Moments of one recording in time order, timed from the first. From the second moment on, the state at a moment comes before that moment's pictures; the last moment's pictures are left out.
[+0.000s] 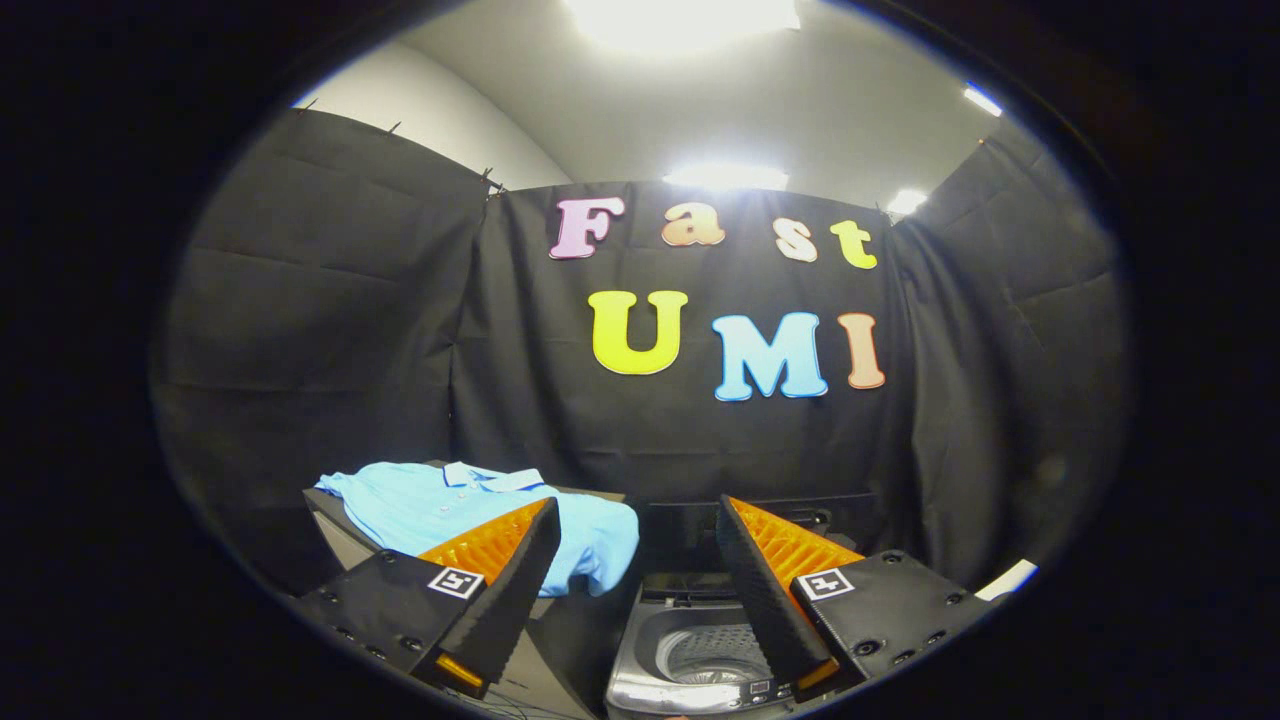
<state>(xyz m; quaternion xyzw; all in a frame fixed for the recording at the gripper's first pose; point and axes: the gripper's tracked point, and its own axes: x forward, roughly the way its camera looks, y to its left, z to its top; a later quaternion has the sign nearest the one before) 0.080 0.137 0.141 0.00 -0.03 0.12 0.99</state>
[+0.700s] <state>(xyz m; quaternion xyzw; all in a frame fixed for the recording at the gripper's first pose) 0.147 0.276 0.145 -0.03 0.04 0.23 0.97</state>
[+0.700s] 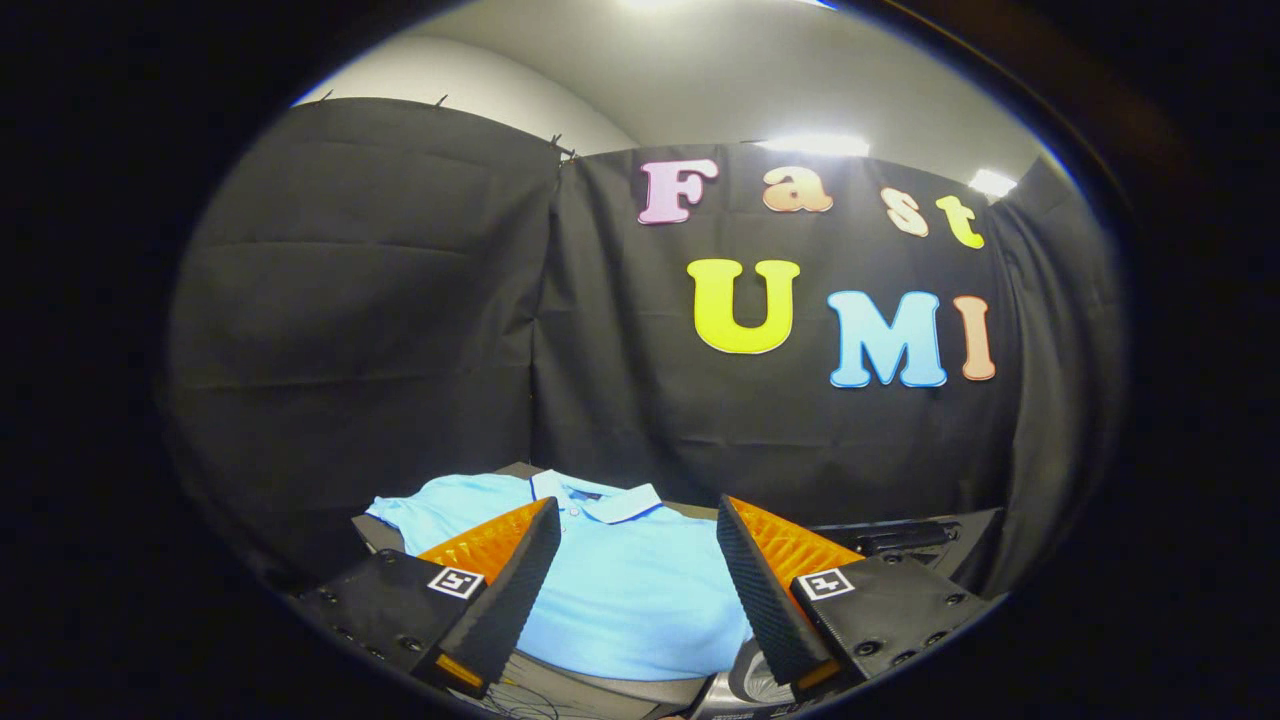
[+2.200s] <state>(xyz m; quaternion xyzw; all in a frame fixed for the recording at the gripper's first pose) 0.206 0.385 0.033 -0.13 0.32 0.32 0.88</state>
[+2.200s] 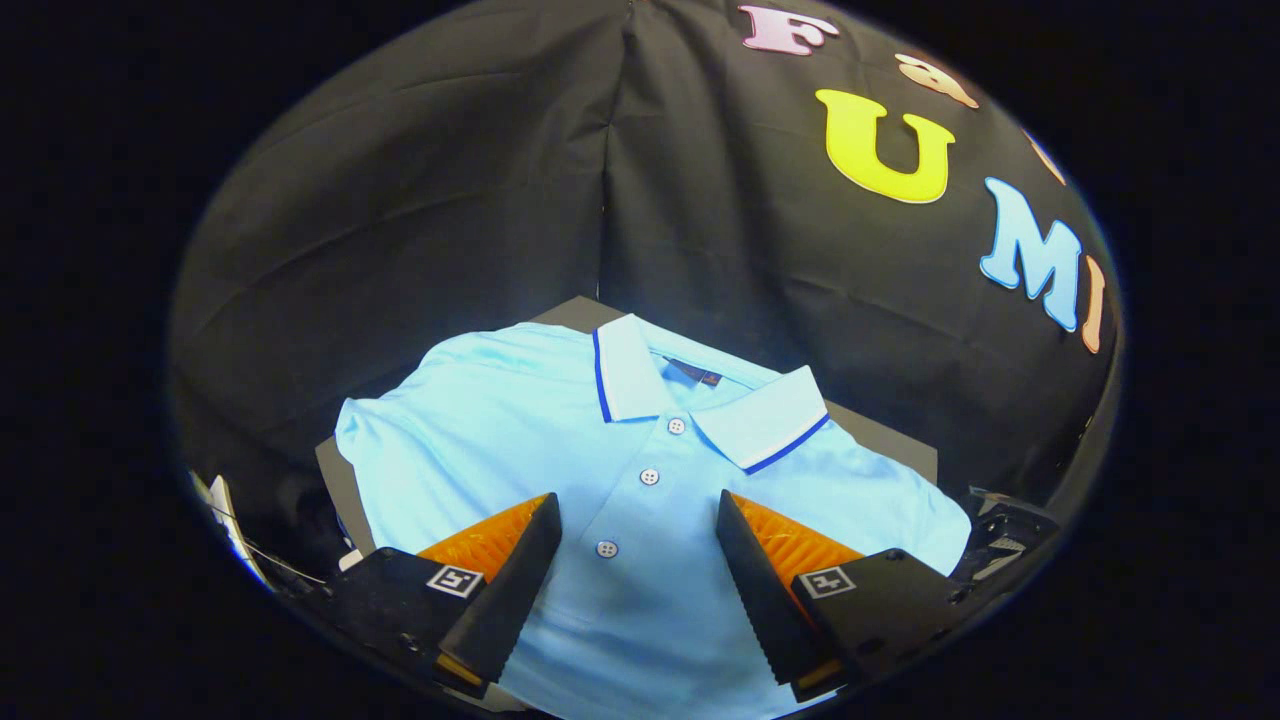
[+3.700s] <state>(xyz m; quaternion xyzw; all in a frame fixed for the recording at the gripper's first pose) 0.210 0.297 0.113 -0.06 0.16 0.30 0.94</state>
